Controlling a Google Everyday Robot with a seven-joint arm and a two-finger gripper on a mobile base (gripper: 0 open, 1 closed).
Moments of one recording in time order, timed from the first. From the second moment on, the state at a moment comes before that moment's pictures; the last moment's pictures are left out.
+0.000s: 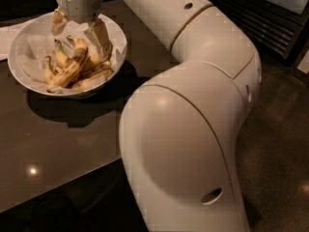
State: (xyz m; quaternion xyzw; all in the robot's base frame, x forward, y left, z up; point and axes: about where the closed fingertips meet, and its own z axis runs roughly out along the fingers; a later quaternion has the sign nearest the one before) arm 0.636 0.171 0.944 -0.96 0.23 -0.01 0.14
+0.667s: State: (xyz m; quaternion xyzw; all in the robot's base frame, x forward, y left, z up) arm 0.642 0.177 0.952 -0.97 0.21 -0.02 0.15
